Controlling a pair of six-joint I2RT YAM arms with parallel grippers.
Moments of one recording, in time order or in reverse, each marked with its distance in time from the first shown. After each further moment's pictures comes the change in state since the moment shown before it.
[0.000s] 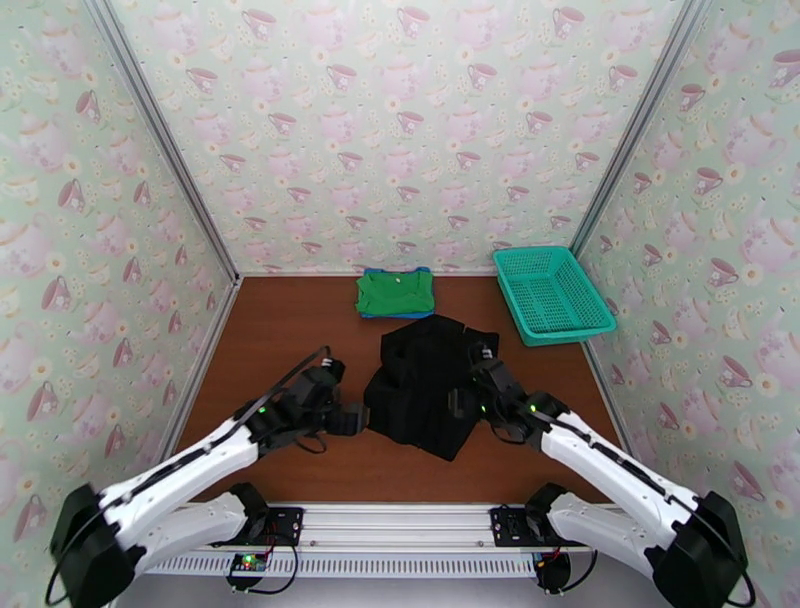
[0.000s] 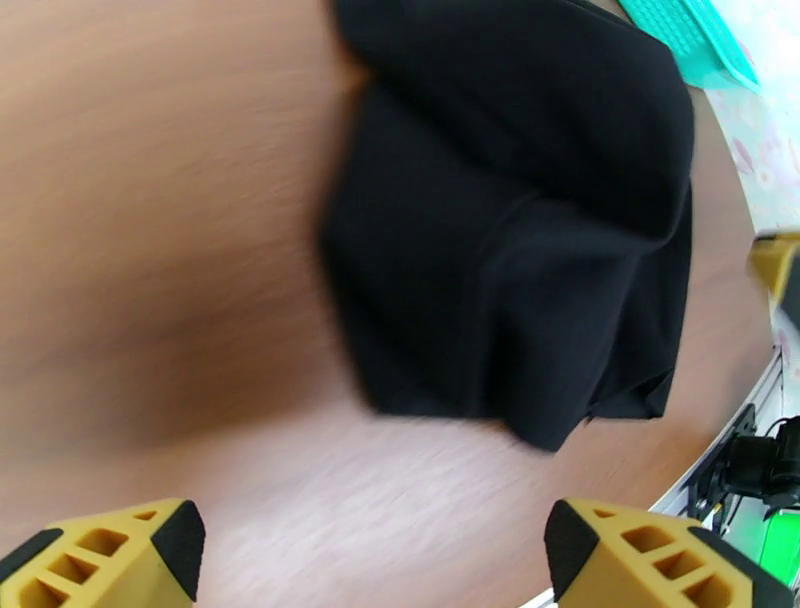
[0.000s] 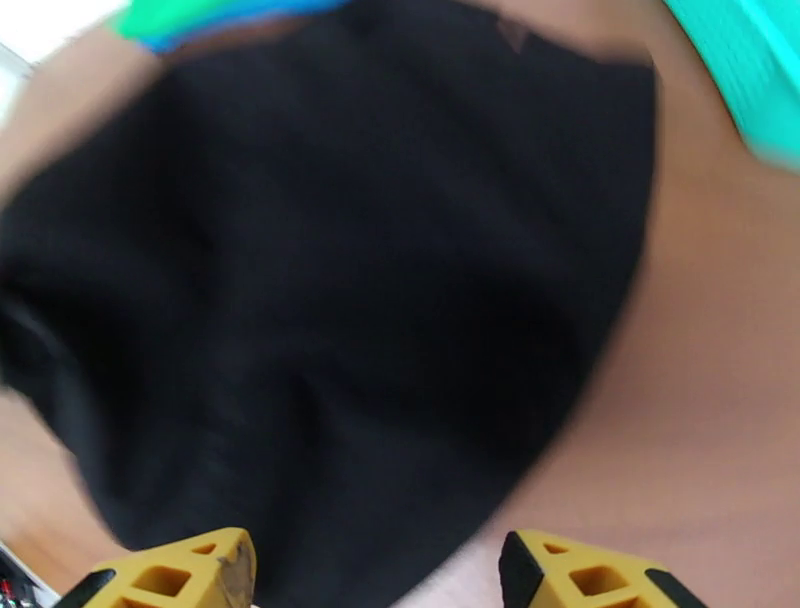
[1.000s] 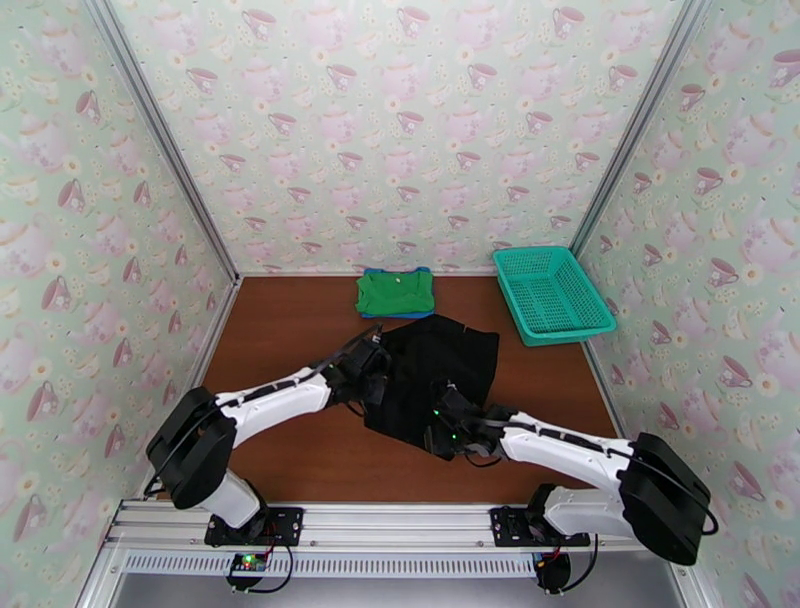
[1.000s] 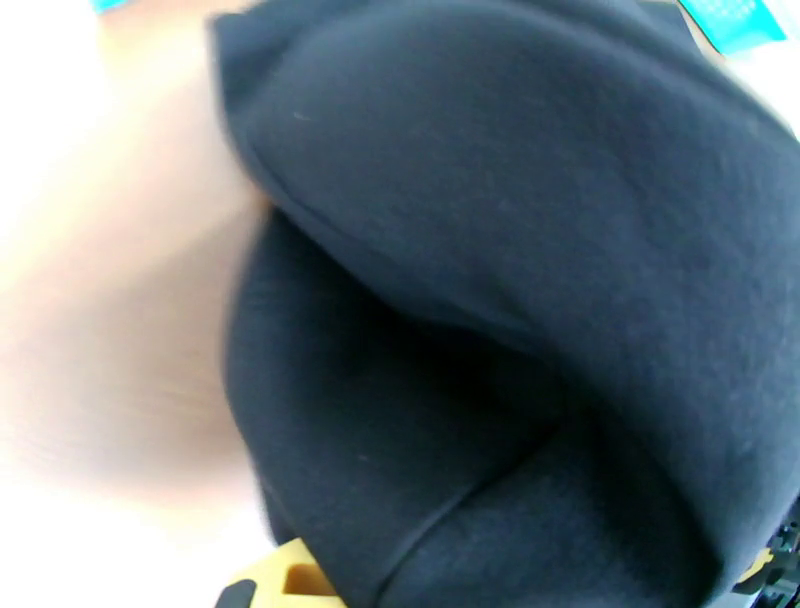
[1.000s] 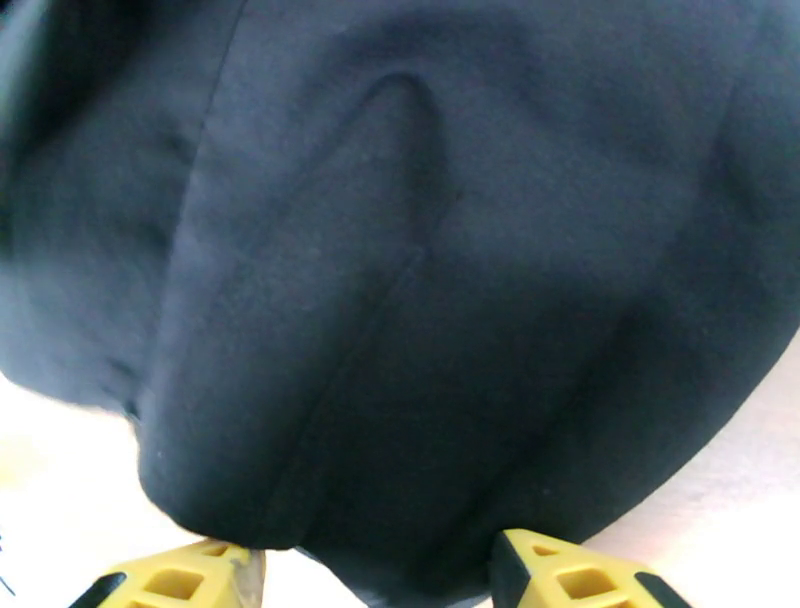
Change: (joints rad) left arm 0.066 0.433 0.317 0.024 -0.083 0.219; right arm 0.285 0.294 -0.003 0.108 -0.058 0.156
